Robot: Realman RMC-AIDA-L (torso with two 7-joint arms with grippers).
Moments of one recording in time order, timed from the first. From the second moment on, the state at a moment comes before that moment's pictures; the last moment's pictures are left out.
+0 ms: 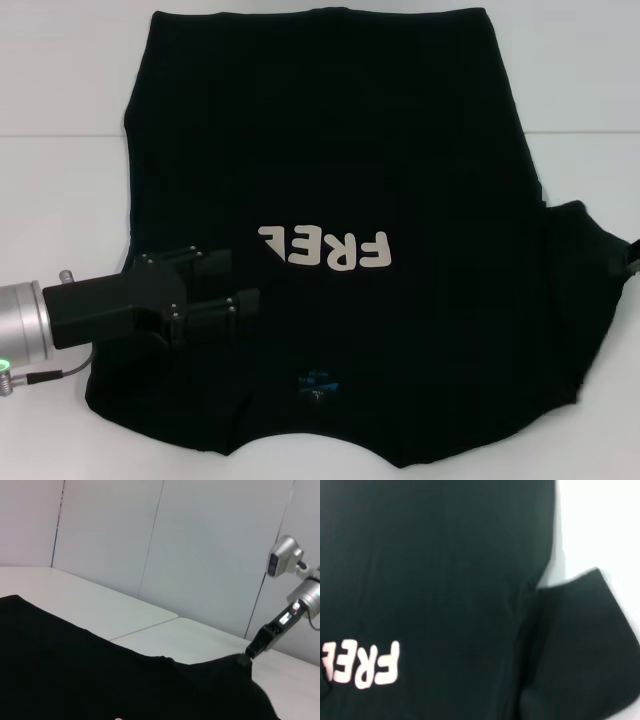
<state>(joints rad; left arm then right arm) -0.49 -2.06 0.61 0.57 1.96 1.56 -1.27 0.68 1.92 -0.61 -0.76 -2.56 -1.38 2.53</state>
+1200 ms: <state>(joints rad) -0.49 -2.07 0.60 0.57 1.95 1.55 -1.28 0.94 2.03 -1.02 -0.84 -2.64 -1.38 2.47</state>
